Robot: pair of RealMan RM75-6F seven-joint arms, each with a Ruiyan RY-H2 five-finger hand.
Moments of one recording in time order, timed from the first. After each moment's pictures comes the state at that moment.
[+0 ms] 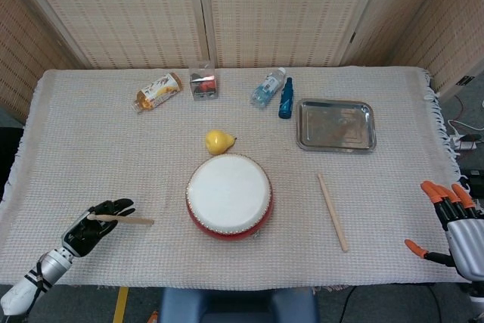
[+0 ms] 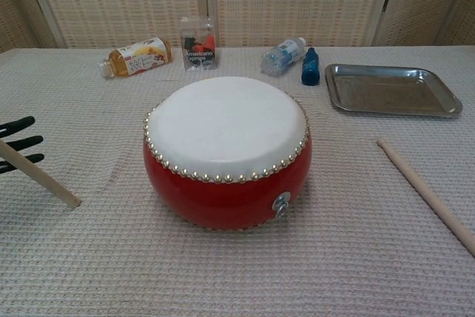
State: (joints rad) left arm -0.41 -1.30 0.16 -1.21 1.78 1.19 -2.30; right arm 0.01 -1.00 -0.01 -1.64 -1.66 1.59 0.14
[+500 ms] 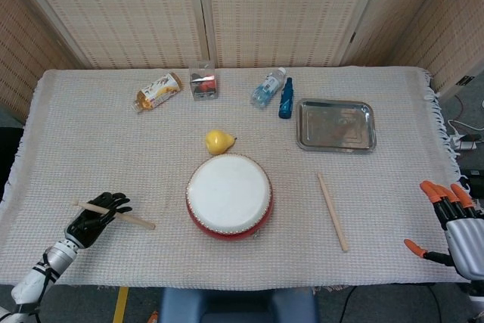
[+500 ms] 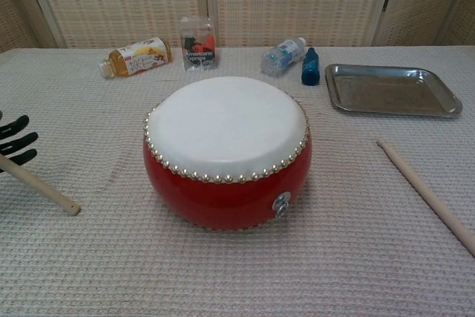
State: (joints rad) left arm -0.44 -1.34 0.14 -1.23 1.61 1.10 -2.28; right arm 0.01 -1.00 -0.01 -1.65 -1.66 1.58 0.13
